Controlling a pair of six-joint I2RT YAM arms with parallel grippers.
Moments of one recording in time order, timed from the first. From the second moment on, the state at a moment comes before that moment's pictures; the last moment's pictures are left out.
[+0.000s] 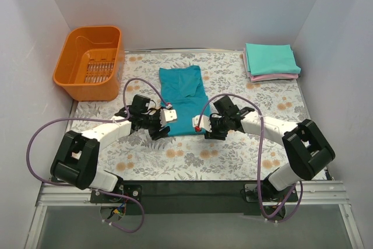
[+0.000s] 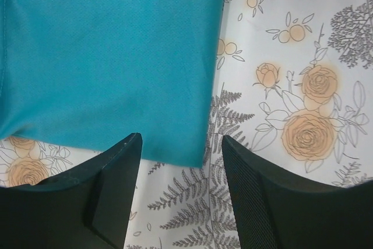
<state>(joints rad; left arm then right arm) -0.40 1.42 0.71 -0.24 0.62 0.80 0.66 1.51 0.84 -0.41 -0.40 -0.95</state>
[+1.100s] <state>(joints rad) -0.45 1.37 0.67 -0.40 0.67 0.96 0.69 1.41 0.81 -0.45 -0.41 -0.94</state>
